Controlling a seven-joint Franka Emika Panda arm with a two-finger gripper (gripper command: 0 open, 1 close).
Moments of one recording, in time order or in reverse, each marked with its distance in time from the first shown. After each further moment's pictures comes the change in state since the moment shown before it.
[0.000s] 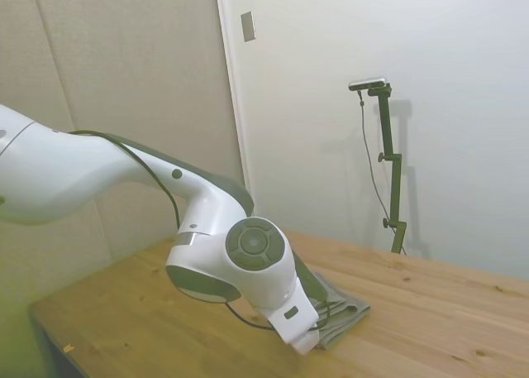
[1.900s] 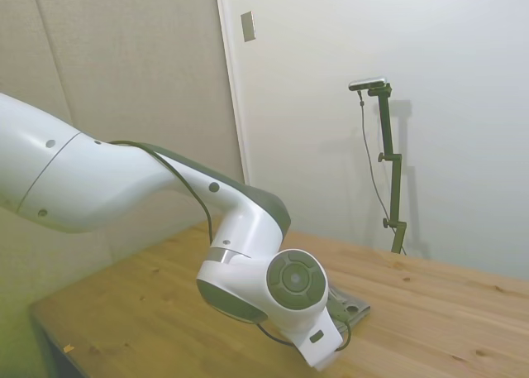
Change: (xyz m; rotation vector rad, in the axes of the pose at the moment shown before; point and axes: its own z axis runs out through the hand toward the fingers) arm 0.033 0.018 0.029 0.048 -0.075 0.004
